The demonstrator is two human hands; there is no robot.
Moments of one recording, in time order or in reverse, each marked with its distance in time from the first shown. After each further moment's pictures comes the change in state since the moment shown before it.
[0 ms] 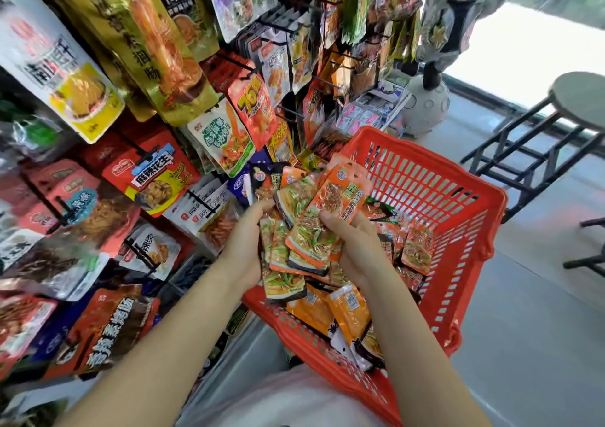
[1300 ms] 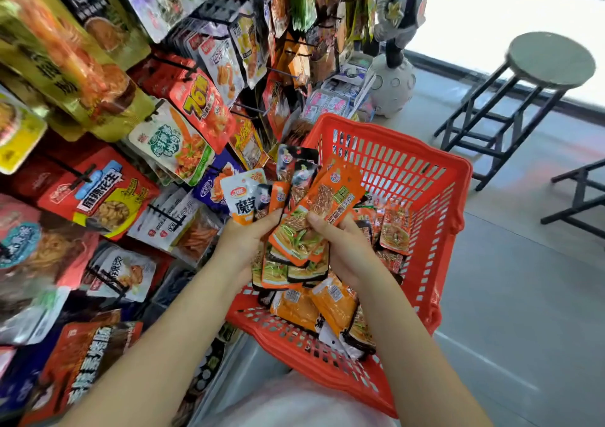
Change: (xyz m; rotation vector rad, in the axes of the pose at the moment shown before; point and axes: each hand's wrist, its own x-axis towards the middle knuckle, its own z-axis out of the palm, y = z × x) left_hand 0.041 -0.025 0.016 0.184 -0.005 0.154; right_hand 0.006 0.018 -0.050 -0.027 0.018 0.021
